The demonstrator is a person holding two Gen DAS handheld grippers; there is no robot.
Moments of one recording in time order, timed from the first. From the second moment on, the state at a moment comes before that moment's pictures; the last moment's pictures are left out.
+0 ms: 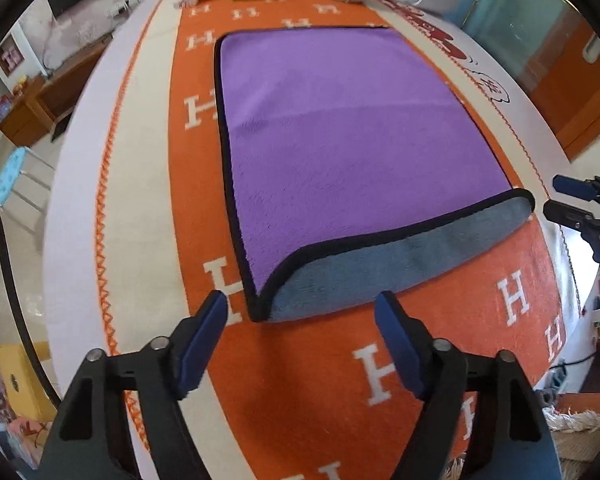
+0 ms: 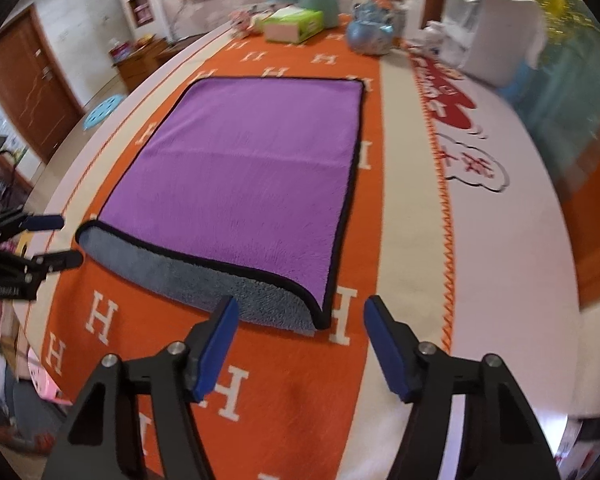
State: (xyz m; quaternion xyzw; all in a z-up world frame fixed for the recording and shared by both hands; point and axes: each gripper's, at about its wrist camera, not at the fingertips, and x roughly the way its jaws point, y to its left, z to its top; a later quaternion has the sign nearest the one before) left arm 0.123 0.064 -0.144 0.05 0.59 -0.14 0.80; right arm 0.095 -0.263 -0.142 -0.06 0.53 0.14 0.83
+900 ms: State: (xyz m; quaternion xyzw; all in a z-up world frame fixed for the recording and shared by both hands) left arm 0.141 0.077 -0.159 0.06 0.61 -0.24 0.75; right arm 0.117 -0.270 -0.168 -0.06 0.56 0.23 0.79
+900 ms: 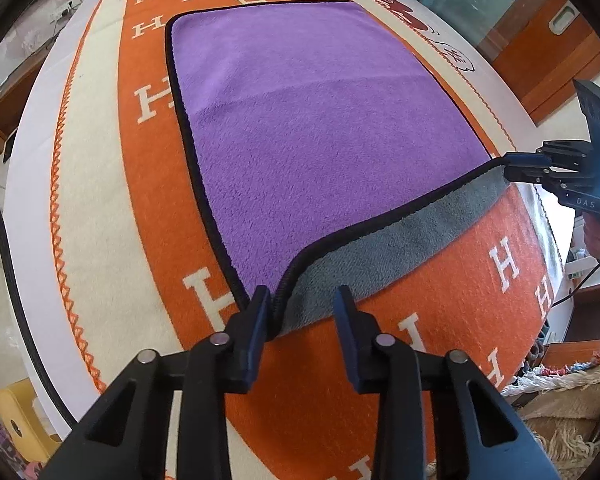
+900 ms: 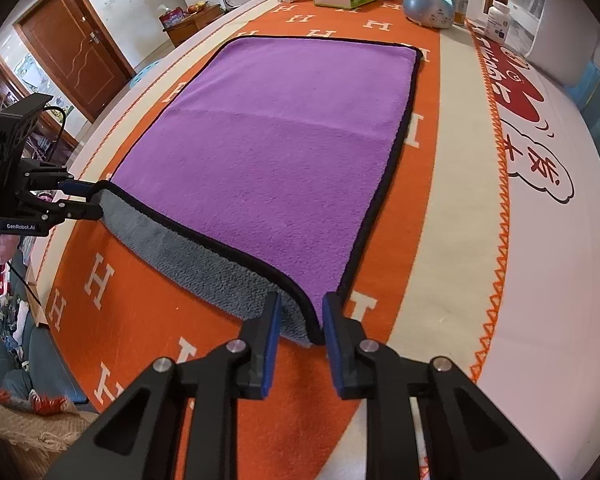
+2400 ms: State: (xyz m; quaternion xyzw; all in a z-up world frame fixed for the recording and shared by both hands) left arm 0.276 0.064 -0.085 0.09 0.54 -0.07 0.83; right arm 0.231 -0.267 -0.099 -0.03 0.46 0.13 0.88
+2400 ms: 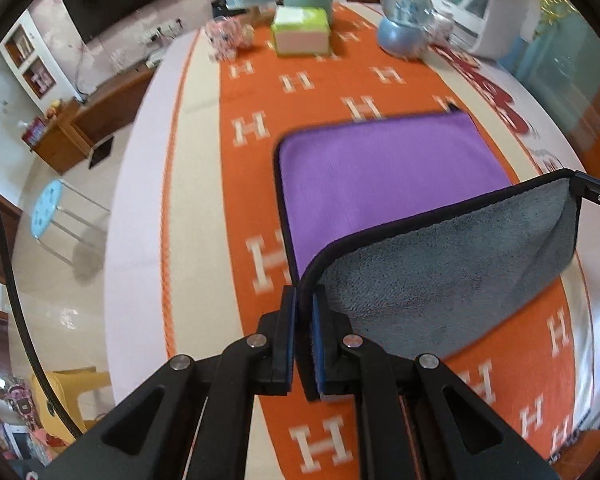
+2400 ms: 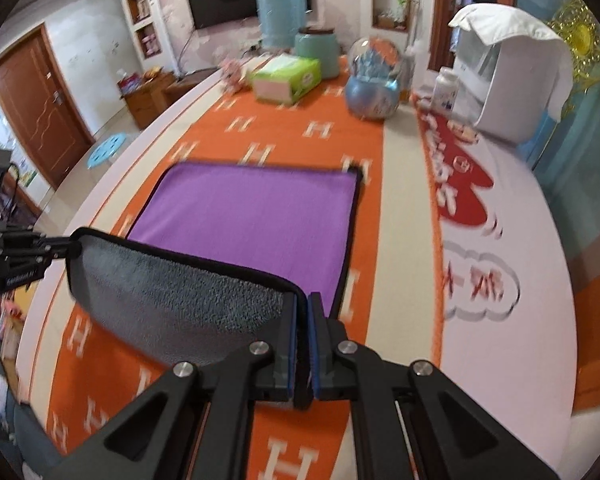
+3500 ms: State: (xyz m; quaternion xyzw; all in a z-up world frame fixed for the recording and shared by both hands) left arm 0.412 0.041 -0.149 0.11 0.55 0.01 0.83; right arm 0.382 -0.252 -0.155 -0.02 0.51 0.04 0.86
